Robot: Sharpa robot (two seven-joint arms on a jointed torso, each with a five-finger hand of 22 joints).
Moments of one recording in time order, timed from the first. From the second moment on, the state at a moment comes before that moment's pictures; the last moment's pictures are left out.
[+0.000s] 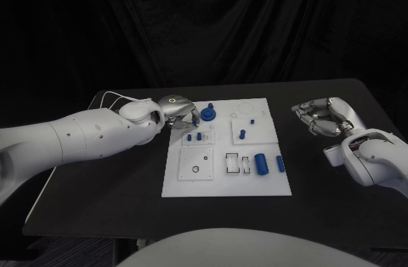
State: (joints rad) left arm 1.20 -0.69 -0.21 1.15 -1.62 -0.36 0.21; left_hand 1.54 -0.04 0.29 0.07 0.18 0.99 0.07 0.13 0.48 0.91 0.02 0.45 0.41 1.27 -0.05 1.27 0.88 0.12 1.30 0.06 1.06 1.31; right arm 1.19 -0.98 -0.25 1.47 -0.63 -0.61 0.40; right_hand 1.41 -0.05 0.38 0.22 0.56 0.95 0.14 0.13 0.17 0.84 0.06 1.00 0.65 1.36 -0.01 1.15 1.11 0.13 1.30 0.09 0.84 1.29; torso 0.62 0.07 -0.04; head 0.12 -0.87
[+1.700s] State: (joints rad) left arm 1.17 -0.65 -0.21 1.11 -1.62 -0.36 0.21; left_hand 1.52 -0.05 0.29 0.08 0.13 0.95 0.06 0.09 0.47 0.87 0.02 0.40 0.39 1.26 -0.04 1.25 0.85 0.12 1.29 0.07 1.01 1.31; right arm 1.19 -0.98 -0.25 1.47 -0.63 -0.61 0.40; right_hand 1.42 -0.05 0.39 0.22 0.56 0.95 0.14 0.13 0.17 0.83 0.06 1.00 0.65 1.36 -0.01 1.15 1.11 0.13 1.30 0.09 0.84 1.29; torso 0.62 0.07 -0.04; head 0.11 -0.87
